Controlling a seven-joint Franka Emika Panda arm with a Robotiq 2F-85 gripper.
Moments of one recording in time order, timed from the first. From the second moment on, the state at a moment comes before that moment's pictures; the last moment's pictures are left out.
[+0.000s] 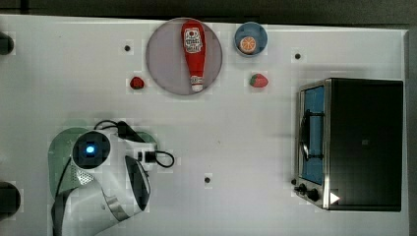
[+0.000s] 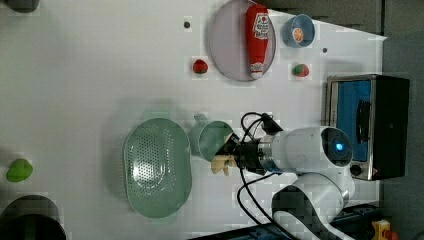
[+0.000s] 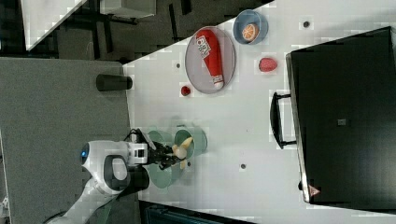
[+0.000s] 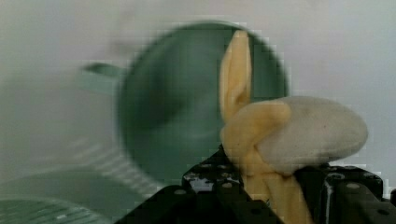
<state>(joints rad) 0.07 0.18 0.40 -2.41 0.02 0.83 0.42</state>
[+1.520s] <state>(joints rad) 0.04 -0.22 0.03 -2.02 0.02 0.24 0.30</state>
